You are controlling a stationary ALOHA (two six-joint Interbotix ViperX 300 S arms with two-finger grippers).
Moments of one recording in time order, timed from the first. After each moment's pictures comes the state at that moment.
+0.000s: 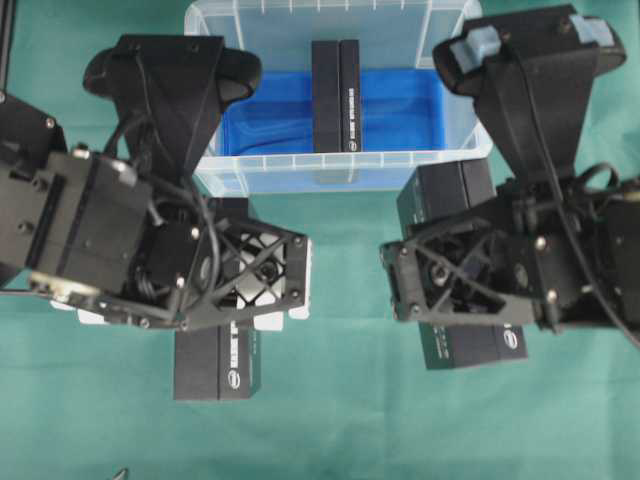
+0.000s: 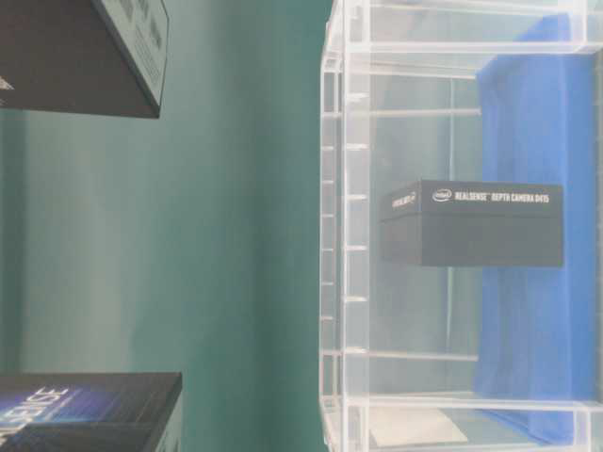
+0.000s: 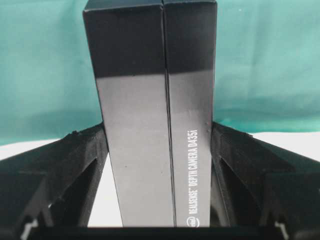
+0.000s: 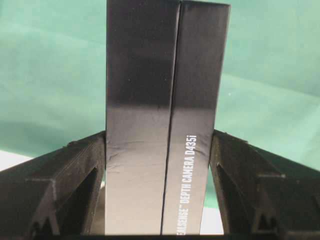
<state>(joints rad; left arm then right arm) -0.27 0.16 -0.62 0.06 1.91 -1.80 0.31 0.10 -0.57 -0.21 1.91 1.76</state>
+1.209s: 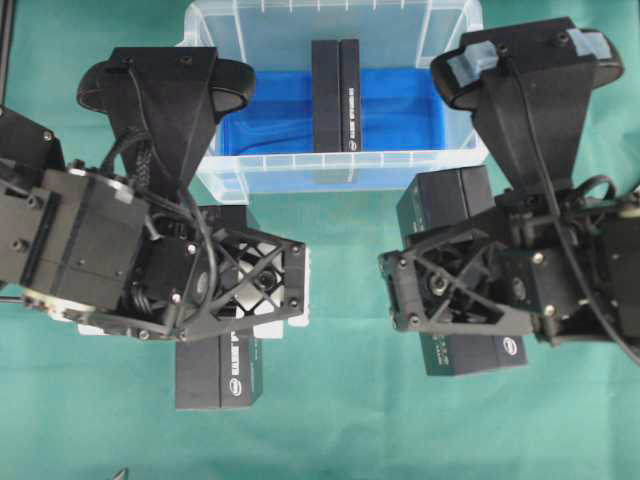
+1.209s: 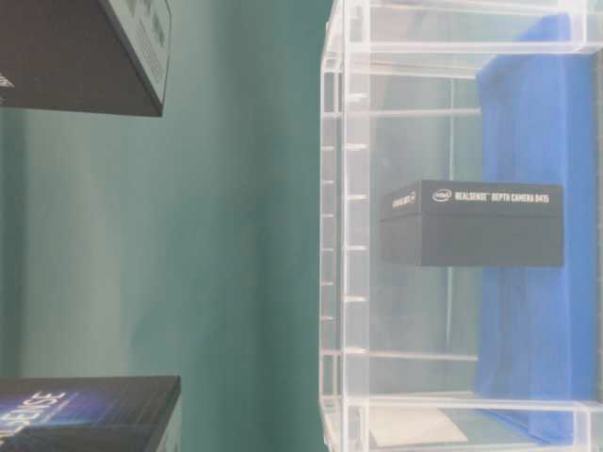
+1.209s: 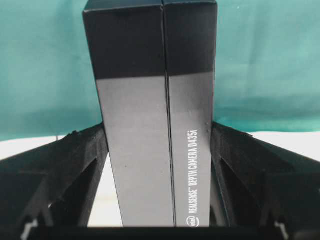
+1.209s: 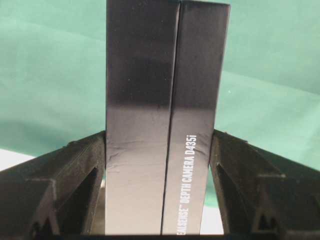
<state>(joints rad) -0.29 0.16 -0.61 0.07 1.91 -1.83 0.32 0.10 -0.57 -0.21 1.91 1.76</state>
